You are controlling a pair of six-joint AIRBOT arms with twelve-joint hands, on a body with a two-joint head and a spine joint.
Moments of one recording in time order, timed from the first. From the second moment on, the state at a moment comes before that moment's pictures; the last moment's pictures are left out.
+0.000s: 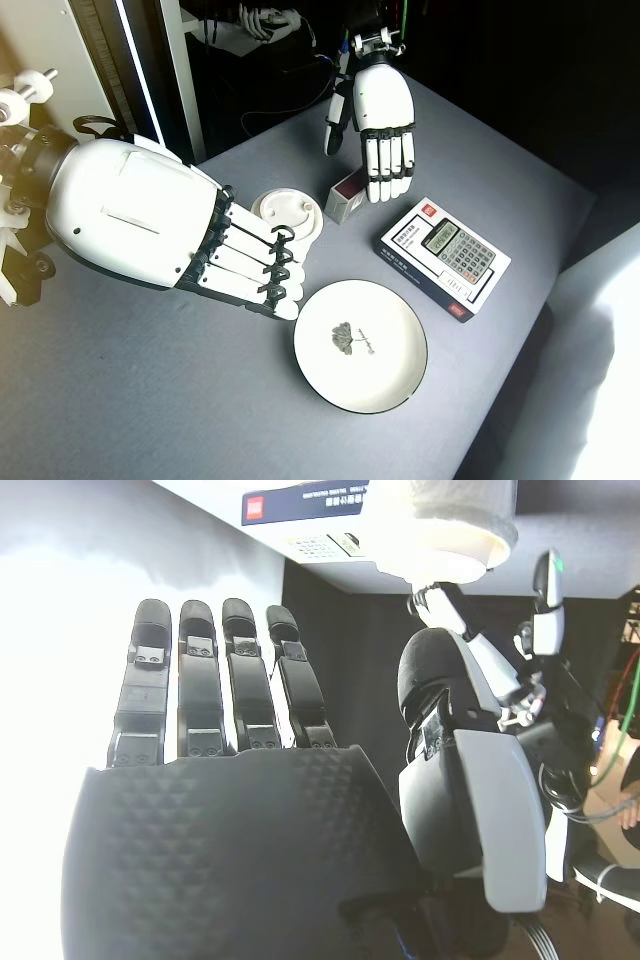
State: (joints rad) left arm 0.52 -0.77 0.58 -0.90 -0.55 1.75; right arm -0.14 -0.51 0.71 -0.72 0.14 -0.29
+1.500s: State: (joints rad) left arm 0.44 -0.82 0.64 -1.04 -0.53 1.89; right arm -0.14 -0.51 0.71 -0.72 0.14 -0.29
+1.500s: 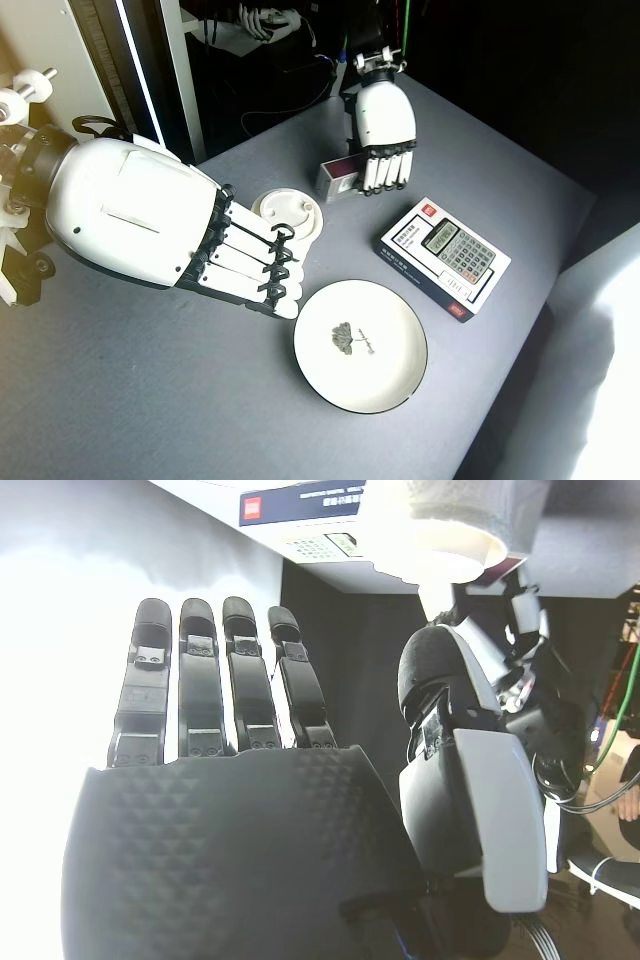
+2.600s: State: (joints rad) left arm 0.14 -1.00 1.06 -1.24 -0.20 2.17; right arm -0.14 -0.51 0.71 -0.72 0.14 -0.29
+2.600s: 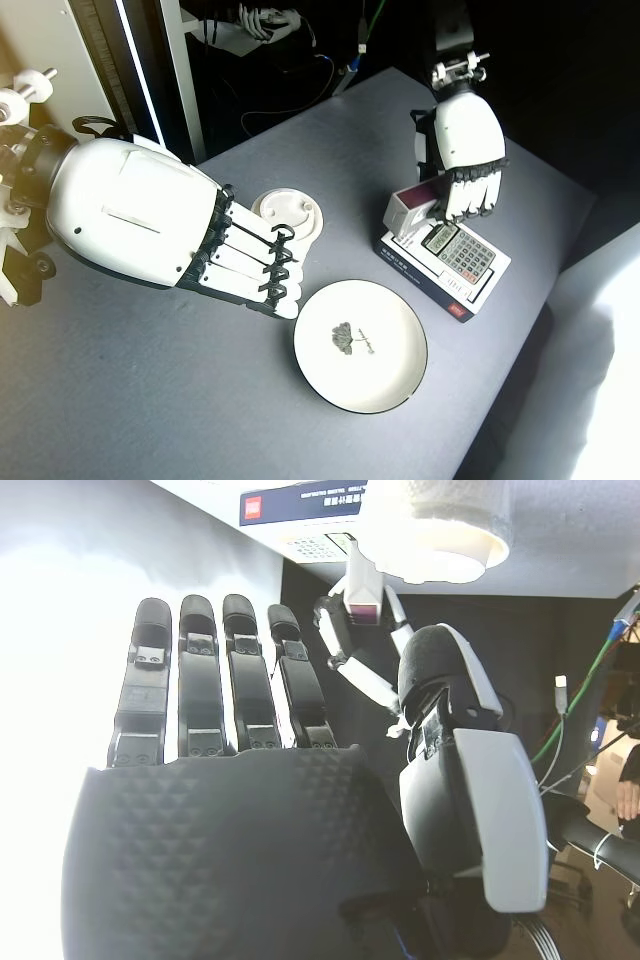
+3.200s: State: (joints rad) left arm 0.14 -1.06 1.18 -1.22 -0.17 2.16; right arm -0.14 -0.51 0.71 -0.72 0.14 -0.29
